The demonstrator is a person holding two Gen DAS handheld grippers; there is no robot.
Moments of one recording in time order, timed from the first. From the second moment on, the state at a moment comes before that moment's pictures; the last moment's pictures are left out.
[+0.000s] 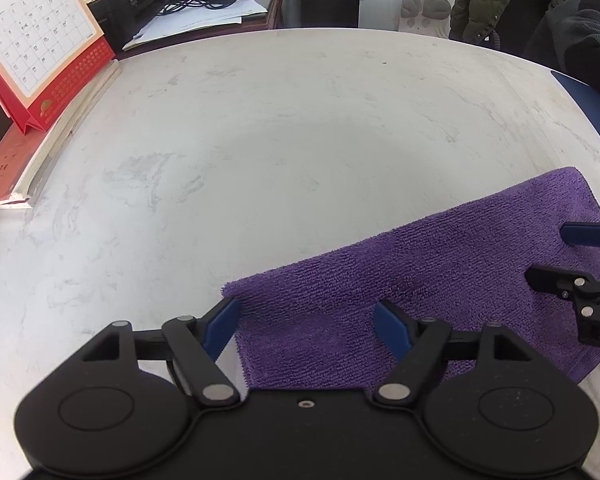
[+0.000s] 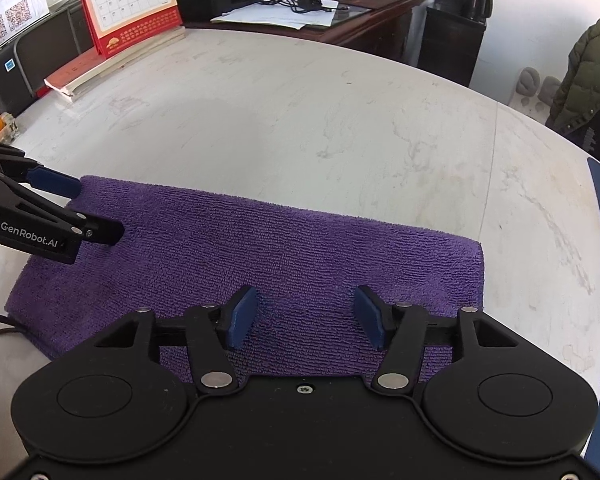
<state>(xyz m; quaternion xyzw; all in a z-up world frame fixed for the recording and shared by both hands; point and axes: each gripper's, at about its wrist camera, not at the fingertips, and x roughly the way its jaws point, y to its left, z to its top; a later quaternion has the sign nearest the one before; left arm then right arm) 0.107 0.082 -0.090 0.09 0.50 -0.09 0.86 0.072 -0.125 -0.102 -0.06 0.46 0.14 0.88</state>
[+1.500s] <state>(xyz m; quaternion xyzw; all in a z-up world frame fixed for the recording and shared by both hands) 0.036 0.092 -0.036 0.10 0.49 -0.03 0.86 0.021 -0.121 -0.077 0.07 0.45 0.13 0.88</state>
